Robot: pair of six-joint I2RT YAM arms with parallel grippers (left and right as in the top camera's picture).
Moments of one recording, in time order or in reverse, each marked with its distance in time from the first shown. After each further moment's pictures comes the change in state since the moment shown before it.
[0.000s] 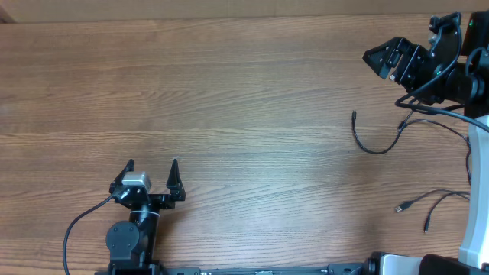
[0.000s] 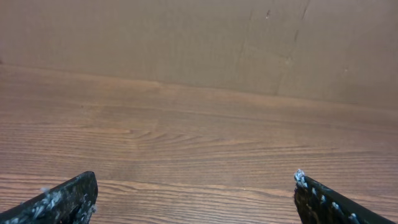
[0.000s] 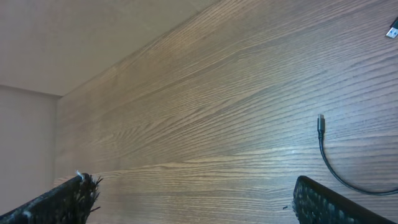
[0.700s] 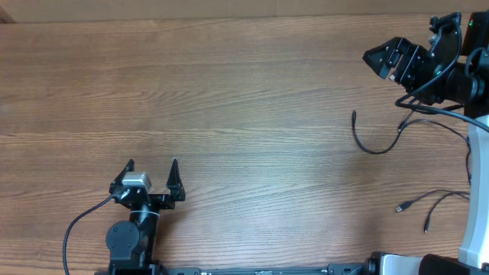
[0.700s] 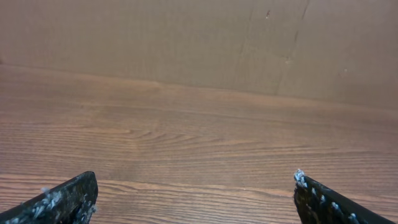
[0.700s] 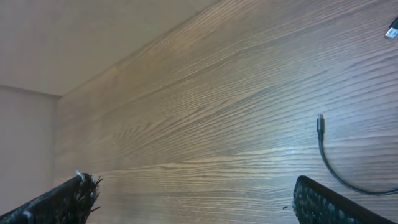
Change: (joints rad) left arm 0.000 0.000 0.000 0.000 0.000 0.000; right arm 0.000 0.000 0.000 0.003 0.005 0.000
